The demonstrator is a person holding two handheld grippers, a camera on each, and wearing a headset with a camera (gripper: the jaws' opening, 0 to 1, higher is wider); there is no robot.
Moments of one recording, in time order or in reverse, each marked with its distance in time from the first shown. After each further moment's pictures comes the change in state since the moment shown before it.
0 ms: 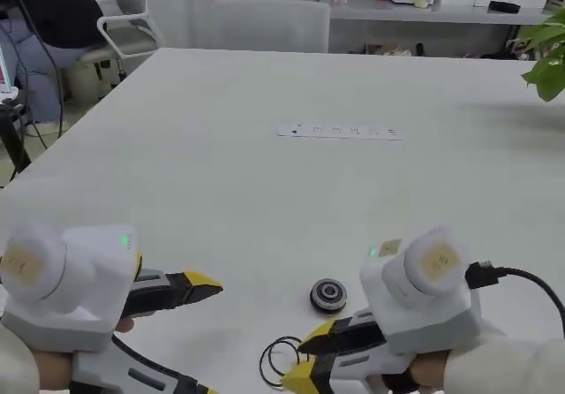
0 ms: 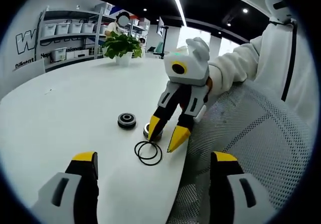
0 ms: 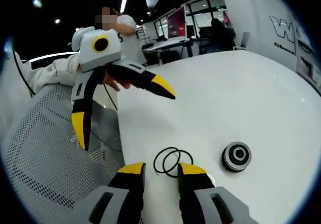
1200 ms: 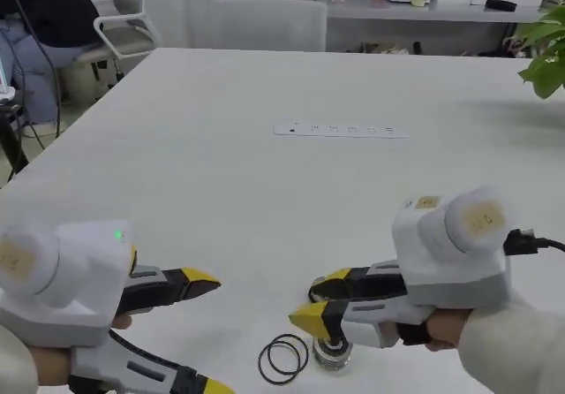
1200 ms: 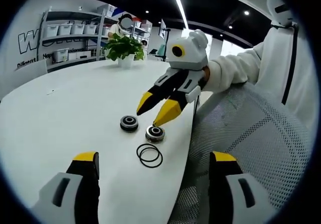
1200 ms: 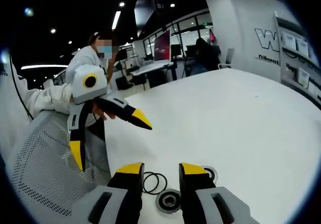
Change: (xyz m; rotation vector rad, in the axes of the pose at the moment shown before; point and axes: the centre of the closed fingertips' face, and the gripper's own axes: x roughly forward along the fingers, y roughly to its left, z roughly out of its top) left arm -0.003 0.004 0.004 -0.010 -0.027 0.011; right arm -0.036 -0.033 0.047 0.028 -0.187 -0.125
